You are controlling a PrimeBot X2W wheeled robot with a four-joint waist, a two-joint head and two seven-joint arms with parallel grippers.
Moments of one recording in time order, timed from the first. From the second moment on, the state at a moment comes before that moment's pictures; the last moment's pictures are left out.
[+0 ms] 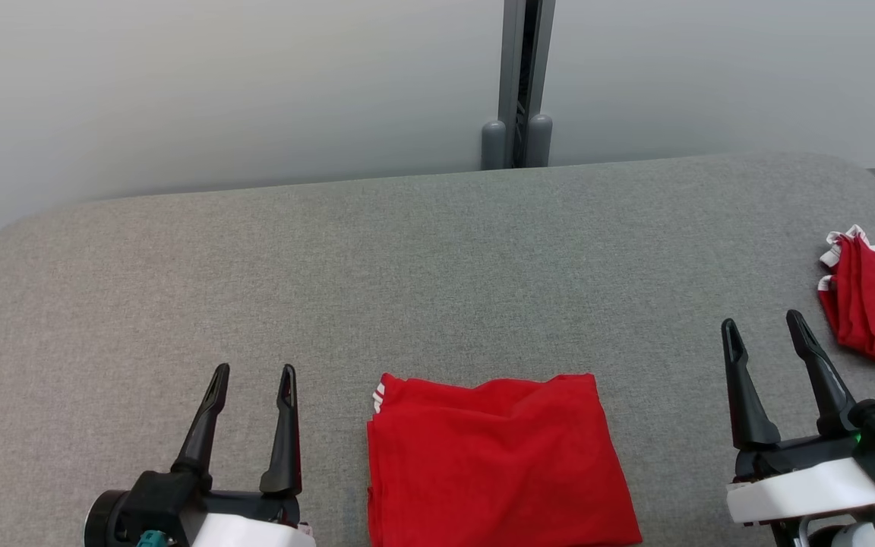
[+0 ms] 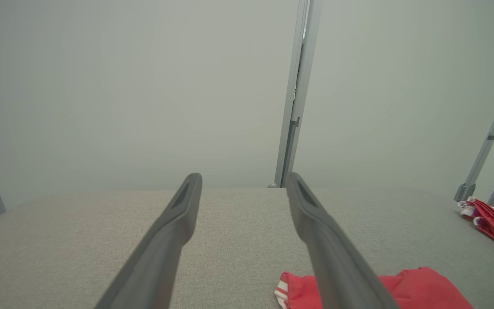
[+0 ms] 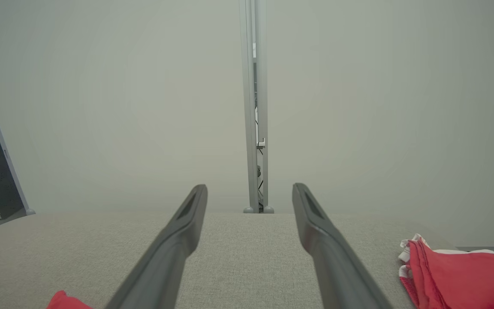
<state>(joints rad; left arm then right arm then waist) 0.07 0.05 -0.17 0.00 -0.21 0.08 -0.26 -0.04 -0.08 0.03 0.05 0.17 0.13 -0.26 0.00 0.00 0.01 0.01</state>
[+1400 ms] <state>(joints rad) 0.01 0.05 -0.19 0.02 -0.19 0.05 -0.26 -0.08 -0.09 0.25 0.33 0.31 0.13 -0.17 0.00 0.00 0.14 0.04</state>
